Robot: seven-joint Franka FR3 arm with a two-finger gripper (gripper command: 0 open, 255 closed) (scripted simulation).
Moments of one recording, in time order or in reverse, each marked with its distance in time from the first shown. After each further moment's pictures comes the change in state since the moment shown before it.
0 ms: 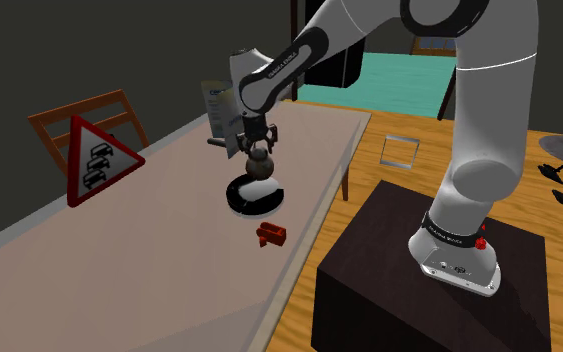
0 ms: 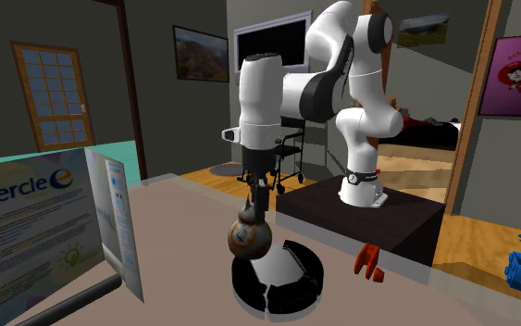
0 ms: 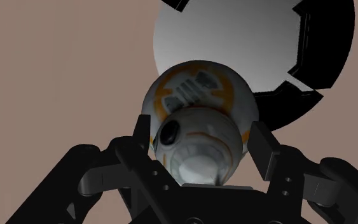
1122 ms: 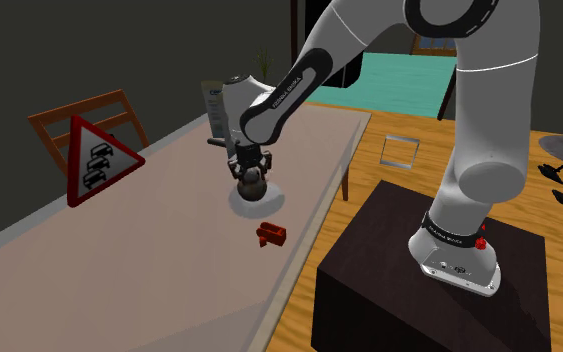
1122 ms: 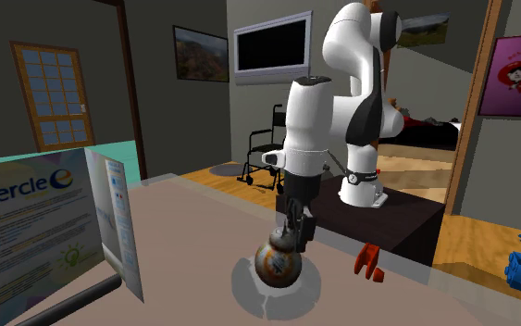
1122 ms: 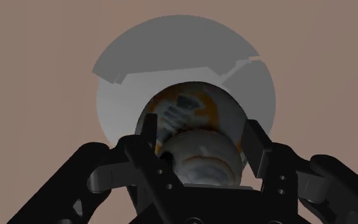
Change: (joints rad) arm 0.101 -0.004 0.048 -0.150 -0.033 0.173 0.181
